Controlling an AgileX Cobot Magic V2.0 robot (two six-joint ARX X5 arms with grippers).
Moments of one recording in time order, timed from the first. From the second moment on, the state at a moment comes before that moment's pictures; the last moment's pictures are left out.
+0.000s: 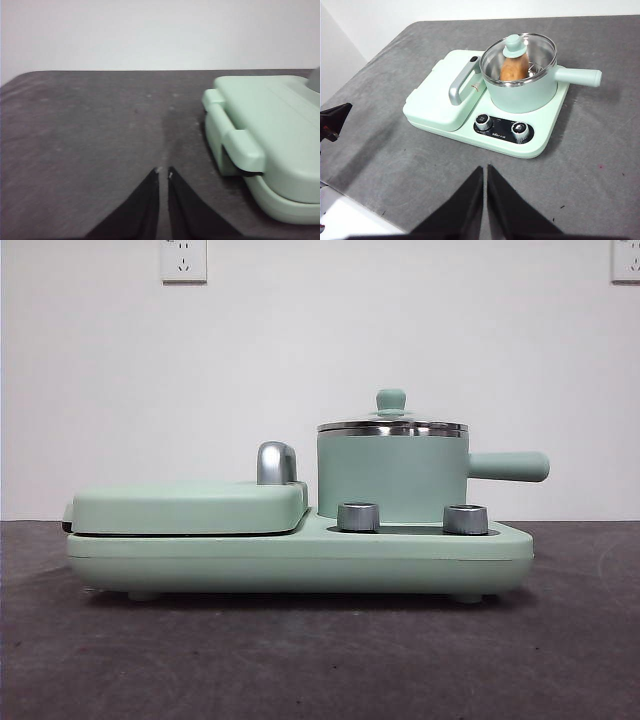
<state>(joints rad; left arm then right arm) -0.04 0.00 0.03 -0.12 -0.01 0.00 0.37 0.44 1.17 -1.15 -0.24 0.24</state>
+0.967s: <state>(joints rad) -0.04 0.00 0.03 -0.15 -0.05 0.01 0.06 0.30 0.63 -0.52 -0.15 0.05</state>
